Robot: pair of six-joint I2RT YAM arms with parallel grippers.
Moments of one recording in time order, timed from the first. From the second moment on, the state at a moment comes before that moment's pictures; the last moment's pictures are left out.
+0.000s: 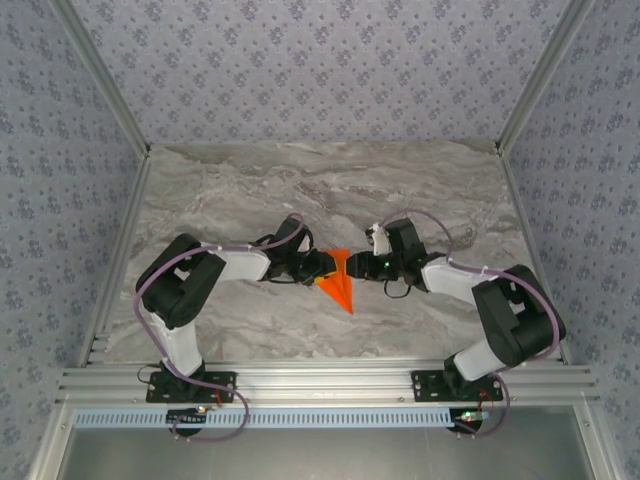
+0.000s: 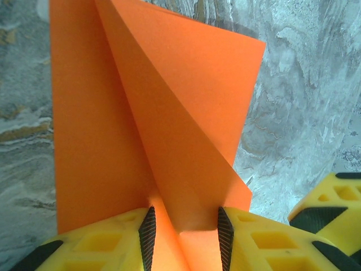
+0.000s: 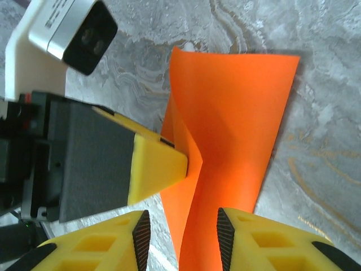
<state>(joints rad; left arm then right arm) -0.69 1.84 0.90 0.07 0.48 -1.05 0.45 1.52 0.65 0.05 -0.58 0.53</state>
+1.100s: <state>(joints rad) -0.69 1.84 0.90 0.07 0.48 -1.04 0.46 1.71 0.74 0.02 -0.61 0.54</state>
